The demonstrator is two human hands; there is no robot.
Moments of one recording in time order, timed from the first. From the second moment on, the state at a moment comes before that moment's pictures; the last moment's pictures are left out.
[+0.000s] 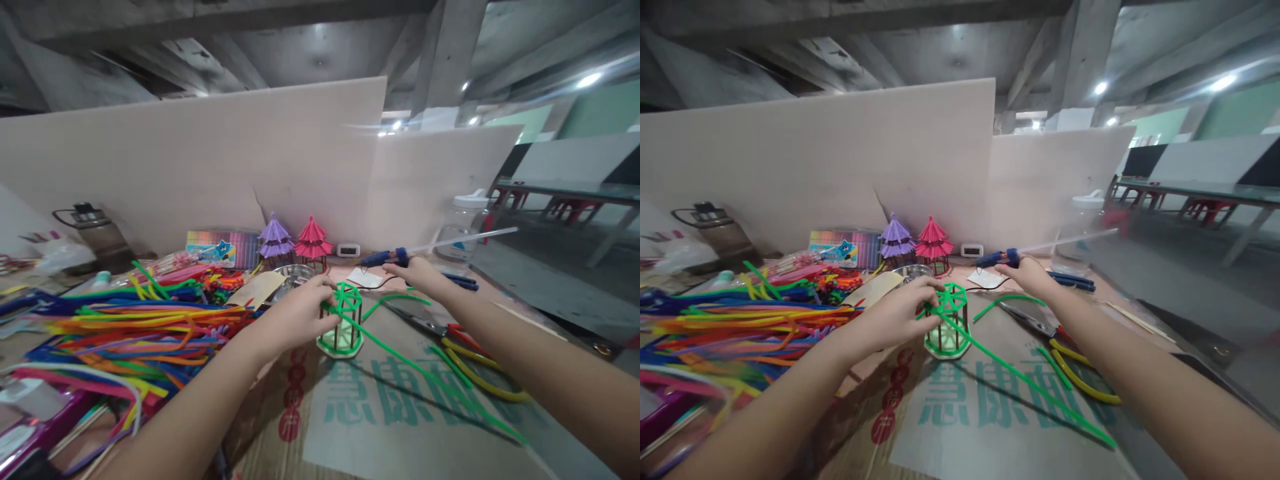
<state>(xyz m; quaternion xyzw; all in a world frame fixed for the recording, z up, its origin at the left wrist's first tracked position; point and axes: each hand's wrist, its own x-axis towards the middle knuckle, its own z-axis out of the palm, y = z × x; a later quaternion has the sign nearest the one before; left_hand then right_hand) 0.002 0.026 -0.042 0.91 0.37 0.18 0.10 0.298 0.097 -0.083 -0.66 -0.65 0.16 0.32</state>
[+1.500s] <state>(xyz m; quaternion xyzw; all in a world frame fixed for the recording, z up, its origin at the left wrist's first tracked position) 0.005 0.029 -0.054 0.92 0.32 0.20 0.11 0.233 -0.023 -0.094 -0.40 -0.86 -0.10 0.29</state>
